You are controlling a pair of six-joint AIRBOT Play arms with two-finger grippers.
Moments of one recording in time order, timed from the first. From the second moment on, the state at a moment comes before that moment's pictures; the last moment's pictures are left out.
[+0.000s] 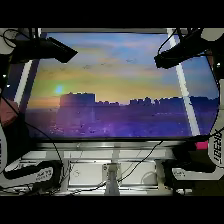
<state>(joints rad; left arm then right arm) -0.04 -1.36 1.57 0.83 -1.00 -0.77 0.22 -1.46 1.97 -1.48 1.60 1.41</state>
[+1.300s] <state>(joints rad) 0.40 -1.38 1.57 1.80 -1.32 -1.28 0.22 -1.46 1.97 -1.48 1.60 1.41</state>
